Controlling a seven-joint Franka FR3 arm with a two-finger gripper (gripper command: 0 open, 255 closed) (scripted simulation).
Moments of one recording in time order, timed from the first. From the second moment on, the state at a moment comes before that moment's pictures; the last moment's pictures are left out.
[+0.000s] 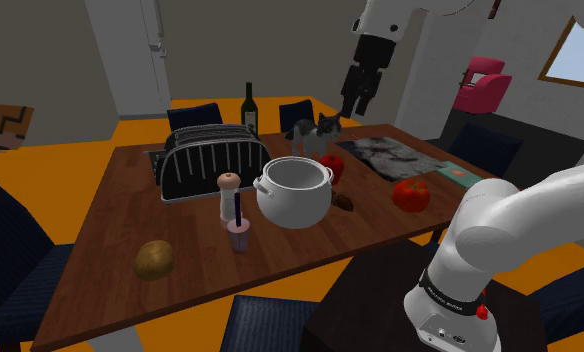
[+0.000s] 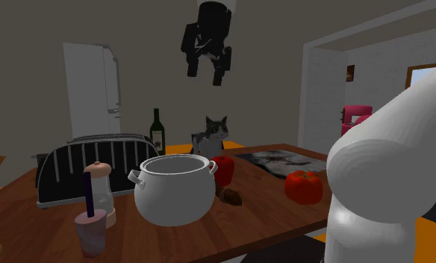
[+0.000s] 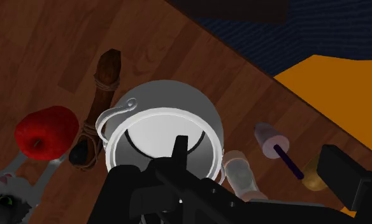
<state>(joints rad) -0.02 -0.76 -0.03 -2.27 0.12 1.59 -0.07</state>
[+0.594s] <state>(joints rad) -0.05 -0.72 -0.05 -2.46 0.06 1.79 -0.12</state>
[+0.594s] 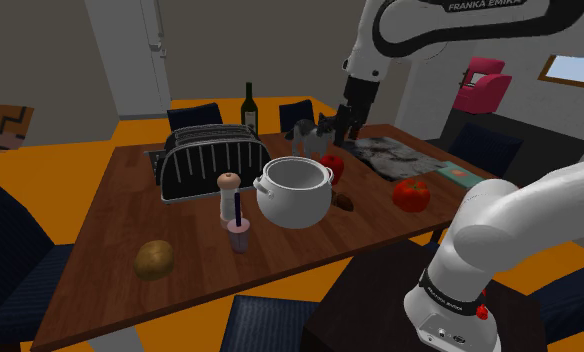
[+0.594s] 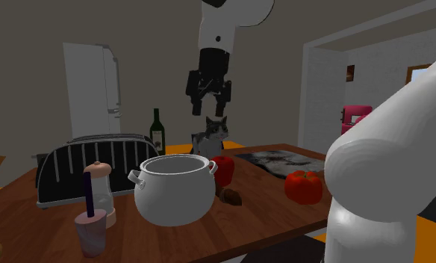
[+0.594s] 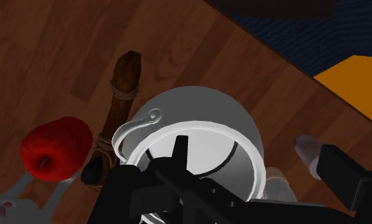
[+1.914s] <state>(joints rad) -0.19 -0.25 -0.15 -2.66 -0.14 2.40 -0.18</state>
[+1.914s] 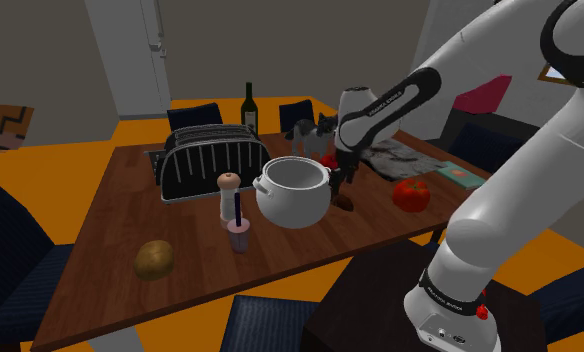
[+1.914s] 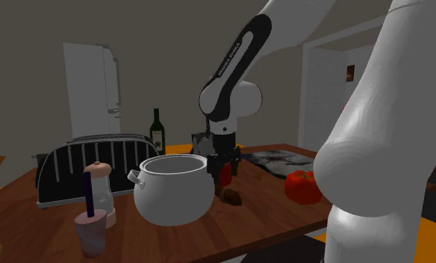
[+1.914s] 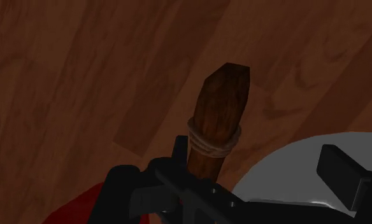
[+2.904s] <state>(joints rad) -0.24 -0.03 -0.17 -2.68 -0.19 2.67 -0.19</state>
